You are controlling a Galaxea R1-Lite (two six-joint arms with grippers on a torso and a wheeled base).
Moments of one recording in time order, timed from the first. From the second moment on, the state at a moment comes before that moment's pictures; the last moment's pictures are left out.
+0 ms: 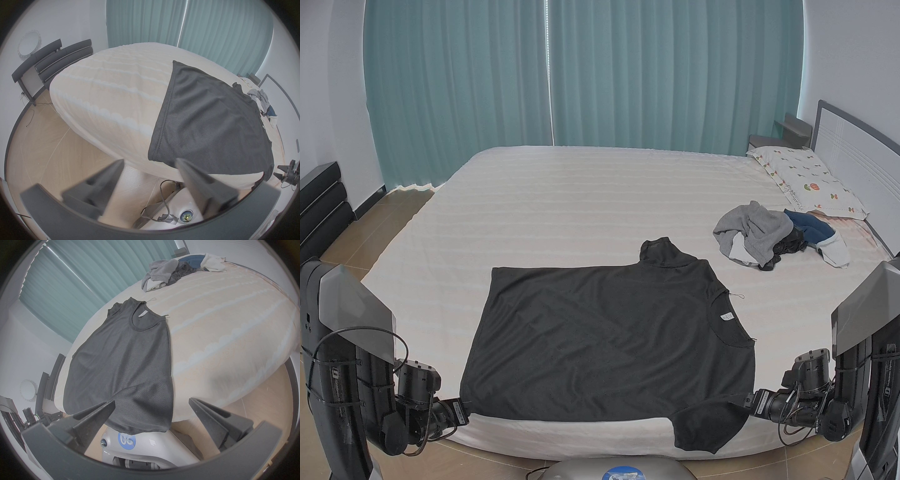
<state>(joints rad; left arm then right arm) -0.15 2.30 -0.02 -1.39 0.17 -0.44 0.23 2.33 -0.02 -1.51 0.07 0.61</state>
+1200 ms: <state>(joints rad) -0.01 2.47 -0.05 -1.55 -0.27 -0.35 0.25 2.33 -0.02 -1.52 0.07 0.61</state>
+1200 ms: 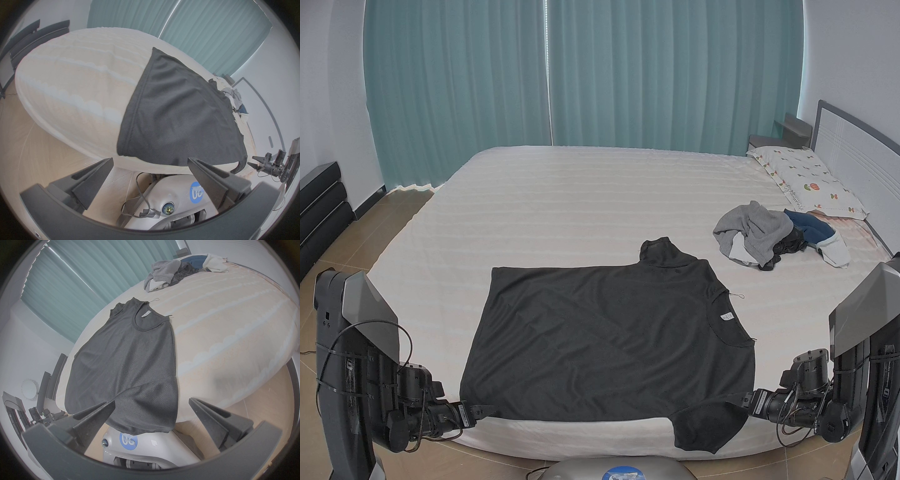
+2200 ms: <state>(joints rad) 0.03 2.48 -0.11 -1.55 -0.32 -0.33 0.26 2.33 -0.02 -1.52 0.07 0.61</state>
